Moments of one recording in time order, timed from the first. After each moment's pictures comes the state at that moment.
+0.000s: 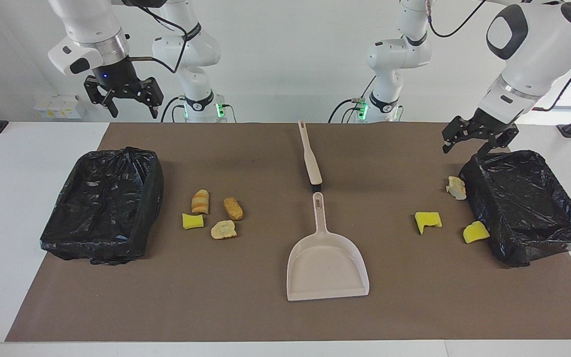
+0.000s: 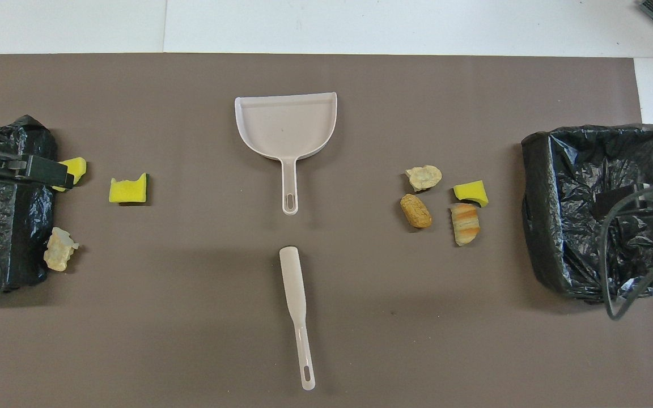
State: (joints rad) left arm 0.05 0.02 -0.08 -1.63 -0.09 1.67 0.11; right arm -0.02 -0.07 0.04 -1.56 -0.04 1.46 0.03
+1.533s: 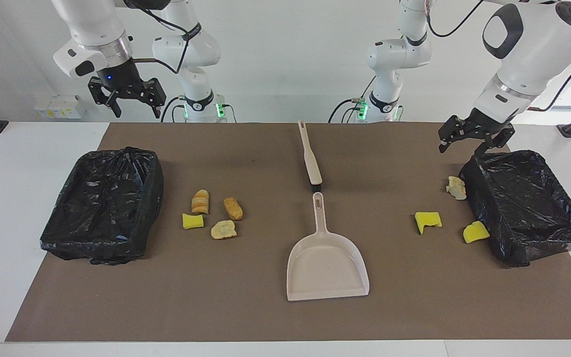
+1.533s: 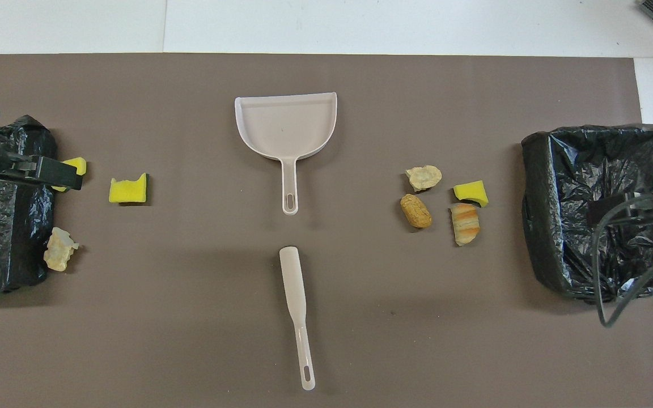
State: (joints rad) left arm 0.04 0.02 -0.11 -1.63 -0.09 1.66 0.12; right arm -0.01 -0.09 0.05 -1.61 -0.04 1.47 0.03
